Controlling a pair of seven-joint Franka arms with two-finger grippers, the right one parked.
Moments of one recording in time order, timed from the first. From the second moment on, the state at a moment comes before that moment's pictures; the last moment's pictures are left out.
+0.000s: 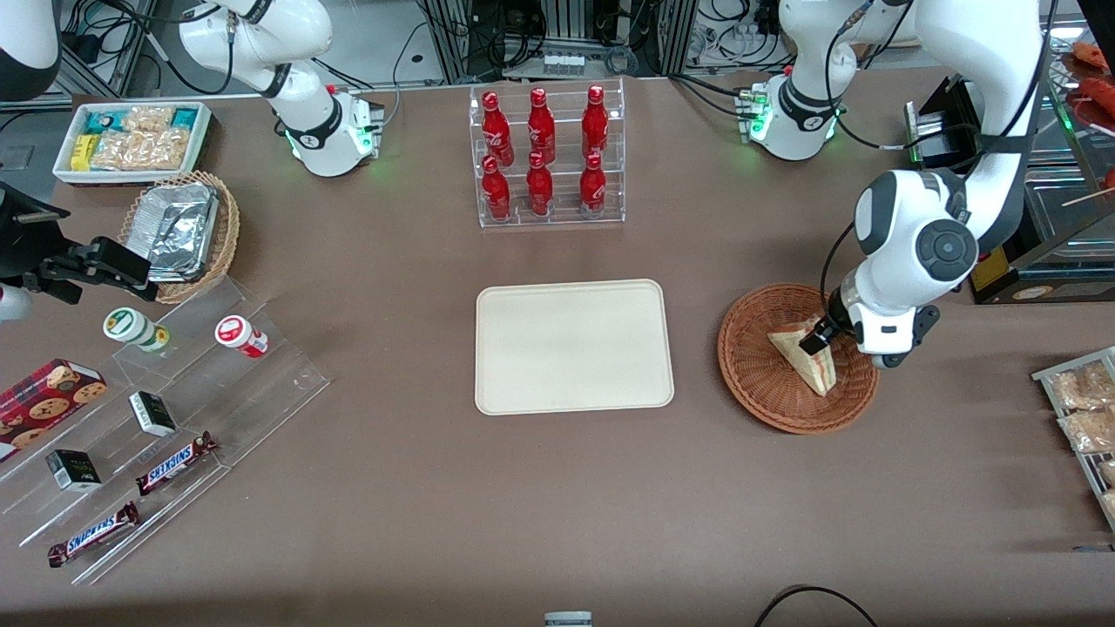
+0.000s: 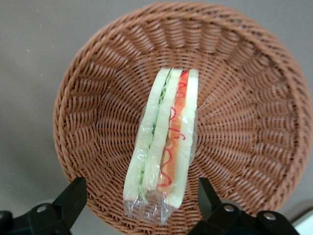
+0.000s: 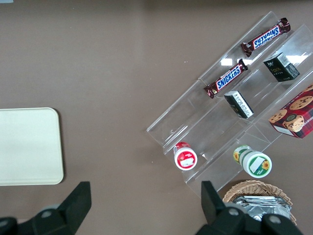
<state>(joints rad) -0.12 0.18 -0.02 -2.22 -0.02 2.30 -0.90</state>
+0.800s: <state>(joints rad) -0.14 0.26 -0.02 -2.21 -0.02 2.36 -0.92</state>
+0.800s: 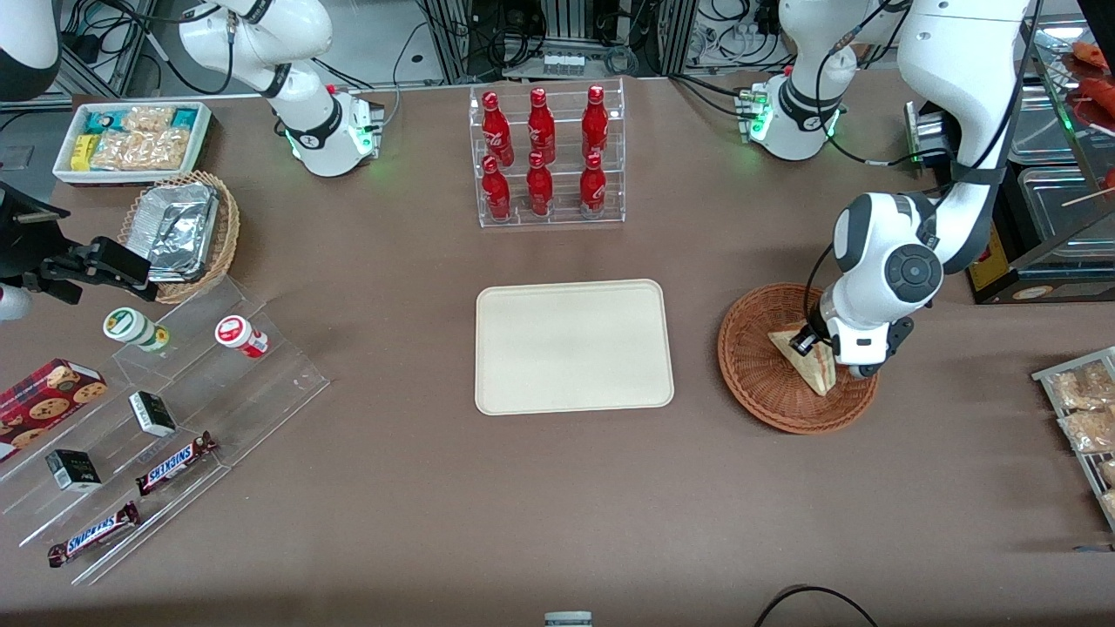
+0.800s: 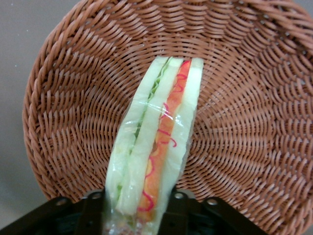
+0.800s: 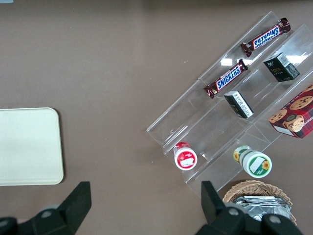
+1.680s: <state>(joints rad) -0.29 0.25 -0.03 -1.88 -0.02 1.87 -0.69</state>
